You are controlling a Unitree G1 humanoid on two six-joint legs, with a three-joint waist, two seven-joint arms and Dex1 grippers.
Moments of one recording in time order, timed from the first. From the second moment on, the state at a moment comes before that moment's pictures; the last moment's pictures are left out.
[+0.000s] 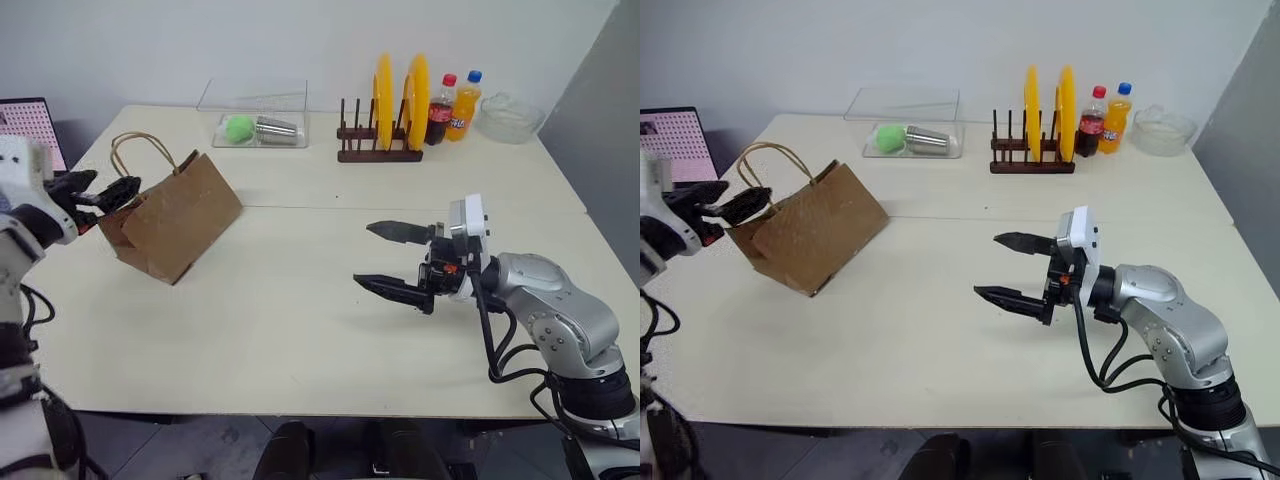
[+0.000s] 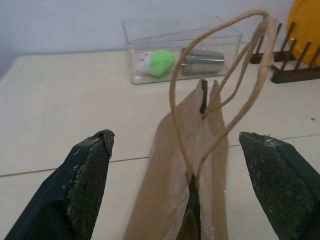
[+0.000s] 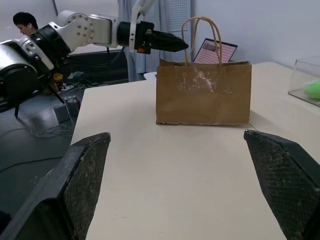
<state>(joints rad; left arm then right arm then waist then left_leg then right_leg) -0.68 0.94 0.35 0.51 -0.43 0.53 -0.75 -0.43 -0.54 0.06 -0.43 0.69 0.58 0.86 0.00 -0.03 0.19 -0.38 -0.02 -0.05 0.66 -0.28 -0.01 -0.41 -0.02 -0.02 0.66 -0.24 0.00</state>
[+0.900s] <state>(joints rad) -1.21 0.88 0.13 1.07 -0.15 0.18 -1.05 -0.42 -0.56 0.04 -0.51 0.69 0.64 0.76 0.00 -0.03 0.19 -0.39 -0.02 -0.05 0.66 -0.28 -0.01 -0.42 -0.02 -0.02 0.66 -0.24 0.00</state>
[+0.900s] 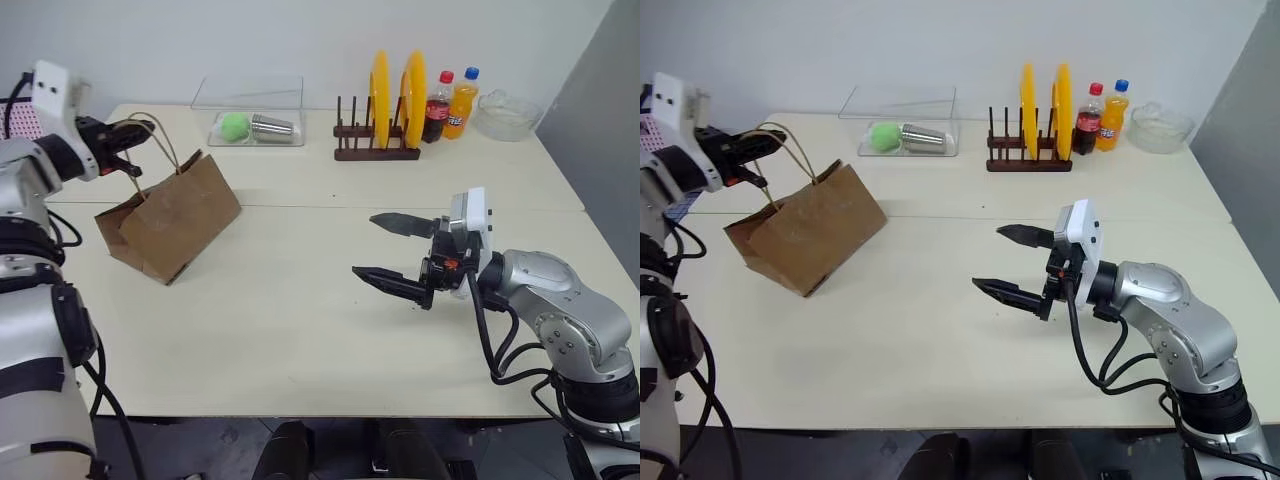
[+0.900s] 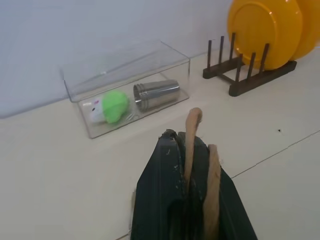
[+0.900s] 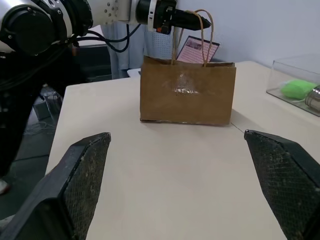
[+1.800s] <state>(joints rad) -1.52 0.43 0.05 1.31 -0.02 0.00 -1.08 -0.08 -0.60 -0.06 -0.75 0.69 0.71 0.50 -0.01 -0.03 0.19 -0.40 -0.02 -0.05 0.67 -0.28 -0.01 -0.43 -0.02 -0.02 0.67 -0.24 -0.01</state>
